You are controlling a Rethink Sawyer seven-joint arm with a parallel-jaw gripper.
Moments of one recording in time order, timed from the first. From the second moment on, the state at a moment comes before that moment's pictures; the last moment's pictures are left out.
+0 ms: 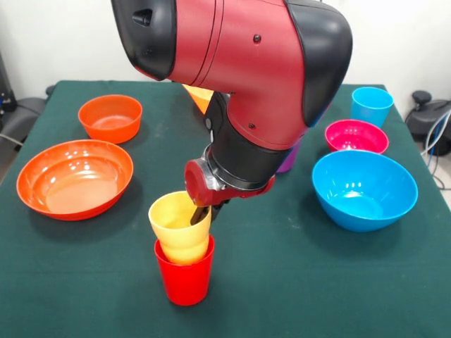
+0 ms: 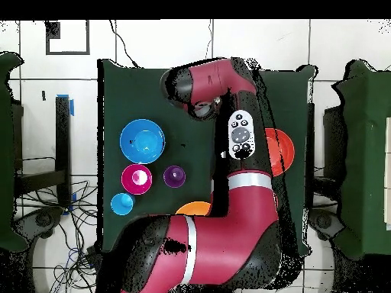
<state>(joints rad) -0.23 -0.28 0.24 0.84 -0.63 1.16 1.40</state>
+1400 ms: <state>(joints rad) -0.23 -0.30 0.24 0.84 -0.62 1.14 1.40</state>
